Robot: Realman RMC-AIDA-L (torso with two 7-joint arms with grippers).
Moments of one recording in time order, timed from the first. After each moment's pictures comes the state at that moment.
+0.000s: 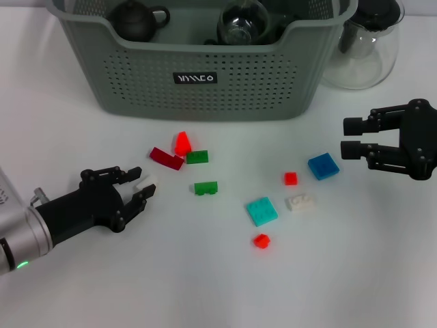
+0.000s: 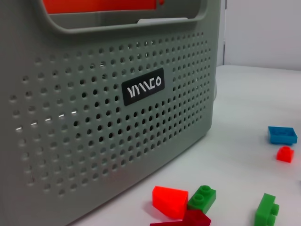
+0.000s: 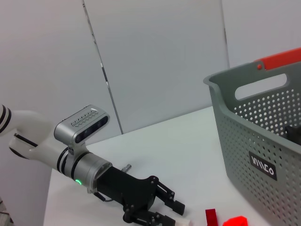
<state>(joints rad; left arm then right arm) -0.34 -2.18 0.27 0.39 2.17 1.35 -0.65 0.52 2.06 -0.59 -0.86 -2.11 -1.87 1.44</state>
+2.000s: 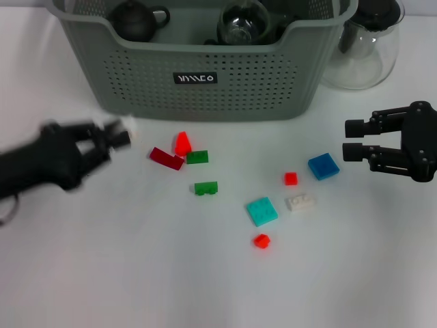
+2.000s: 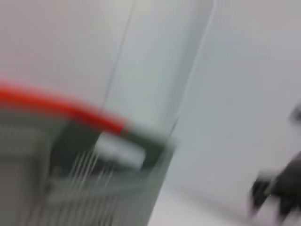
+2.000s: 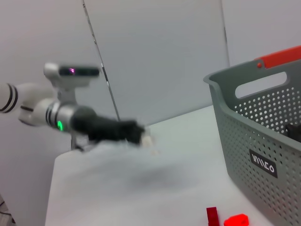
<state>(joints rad) -0.38 -2.12 0.20 0.63 2.14 1.89 -1.21 0.51 2.05 -0.59 -0.84 -2.11 -1.88 1.44</state>
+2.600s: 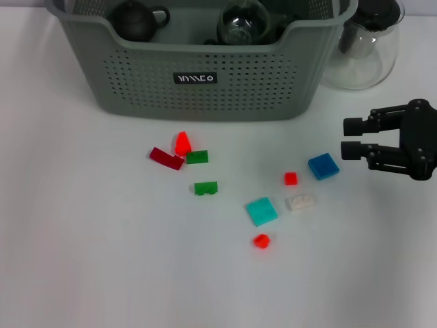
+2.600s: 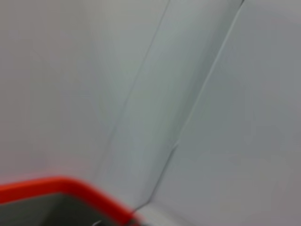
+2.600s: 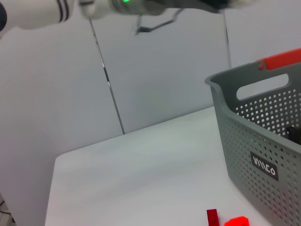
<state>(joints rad) -0.82 -1.97 0.54 0.90 1.97 1.66 -2.06 0.52 2.05 -0.59 -0.84 -2.11 -1.88 1.44</state>
